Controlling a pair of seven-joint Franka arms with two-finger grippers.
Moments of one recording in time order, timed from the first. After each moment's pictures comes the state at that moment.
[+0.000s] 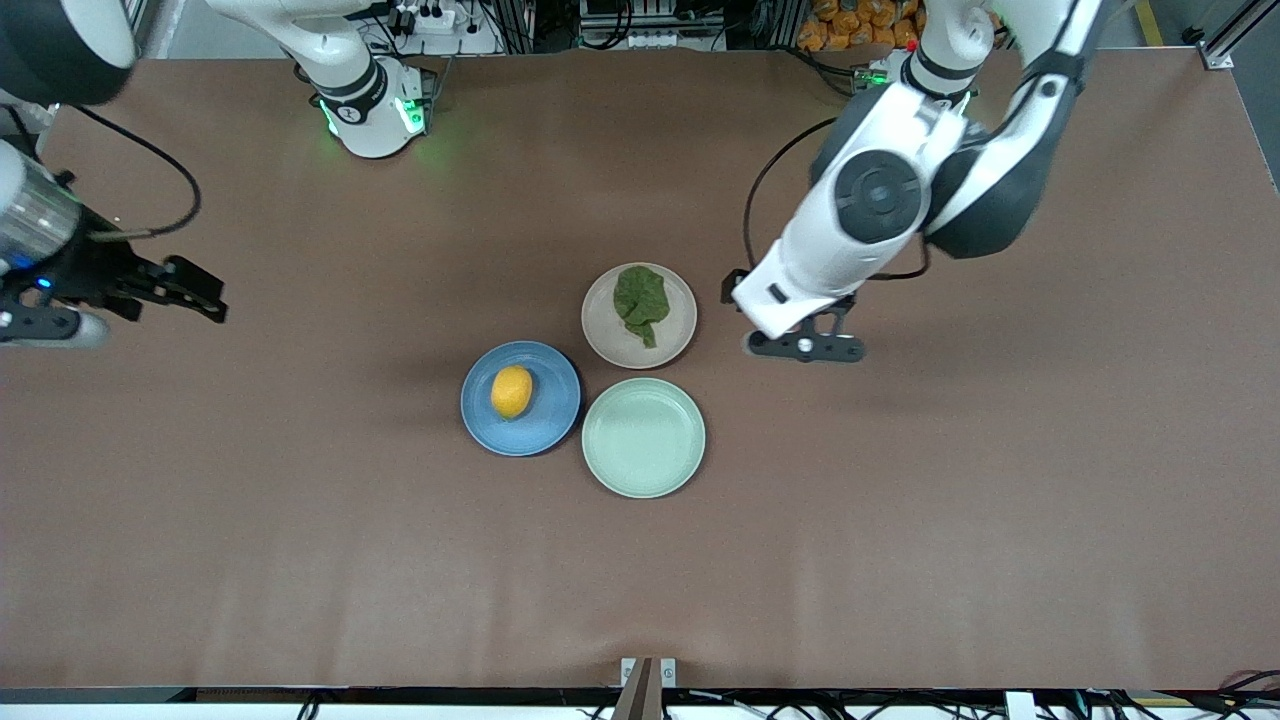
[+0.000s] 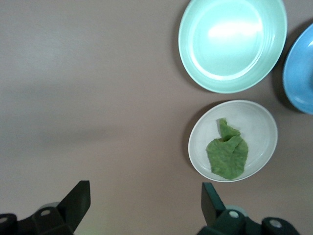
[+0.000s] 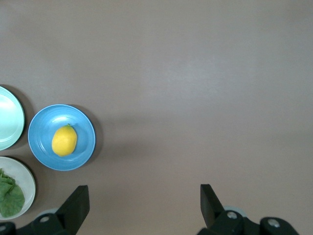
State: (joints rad) left arm -0.46 0.40 -0.18 -1.53 -0.06 1.77 -0.48; right arm 0.06 0.09 0.04 -1.58 0.00 1.70 0.14
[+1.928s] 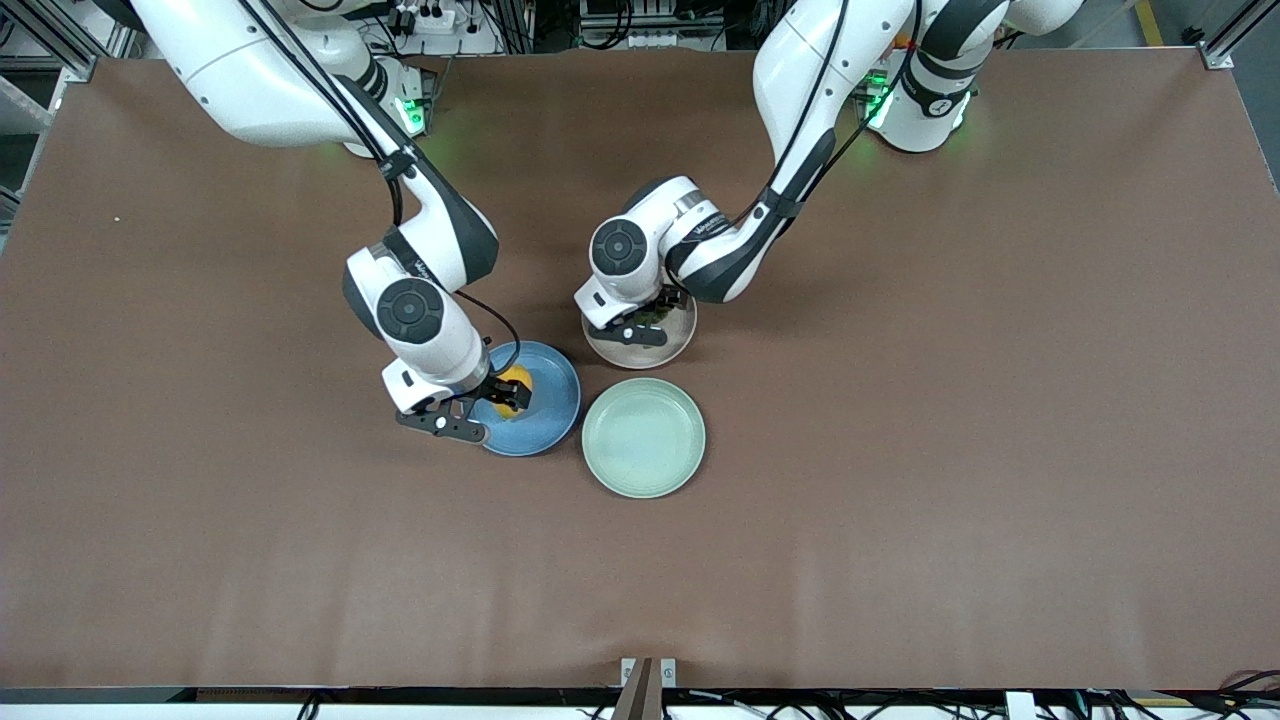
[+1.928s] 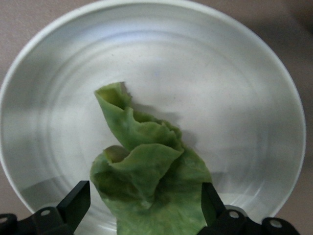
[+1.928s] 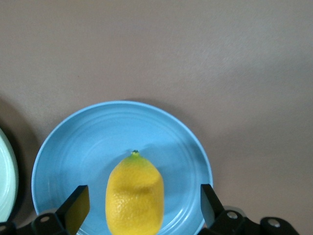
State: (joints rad) left arm -0.77 0.81 -0.17 -1.52 -0.02 2.12 -0.74; right arm 0.14 0.58 0.37 -1.78 -0.30 2.29 0.88
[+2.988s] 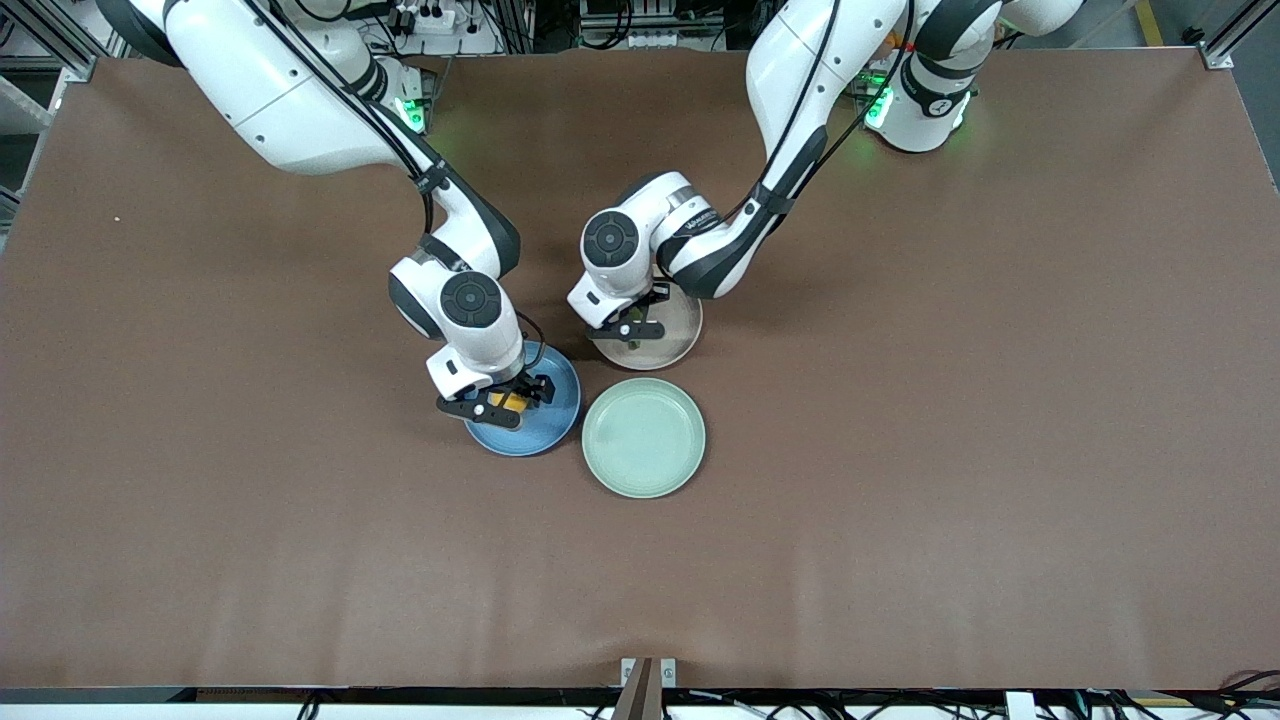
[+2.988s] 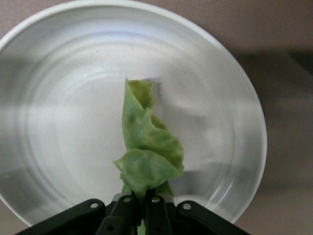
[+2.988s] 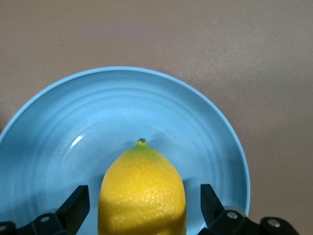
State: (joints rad) left arm -0.79 0.81 -0.17 -1.49 -0.02 2.14 -0.88; right arm 0.16 0.66 0.39 -1.83 -0.50 2.39 1.09
